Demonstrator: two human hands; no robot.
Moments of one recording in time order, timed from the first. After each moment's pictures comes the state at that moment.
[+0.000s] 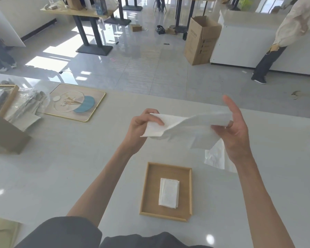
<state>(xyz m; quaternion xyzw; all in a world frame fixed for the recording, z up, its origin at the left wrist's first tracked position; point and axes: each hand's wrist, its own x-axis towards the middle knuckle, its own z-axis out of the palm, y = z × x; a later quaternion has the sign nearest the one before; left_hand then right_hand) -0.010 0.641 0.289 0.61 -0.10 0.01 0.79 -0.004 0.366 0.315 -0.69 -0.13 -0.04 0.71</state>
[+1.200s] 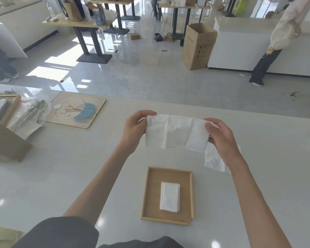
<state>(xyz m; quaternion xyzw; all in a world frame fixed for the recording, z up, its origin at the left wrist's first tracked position) 0.001 0.639 0.297 0.66 0.03 0.06 0.75 0.011 0.365 0.285 -0.70 0.01 0.03 0.72</state>
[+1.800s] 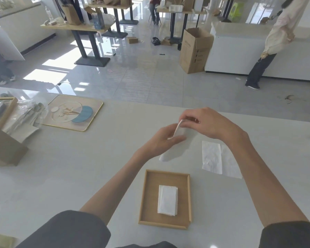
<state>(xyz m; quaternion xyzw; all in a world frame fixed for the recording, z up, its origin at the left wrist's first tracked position) 0.006 0.583 0.287 0.80 -0.15 -0.11 0.57 0.041 0.395 0.374 -0.93 -0.27 0.08 0.23</state>
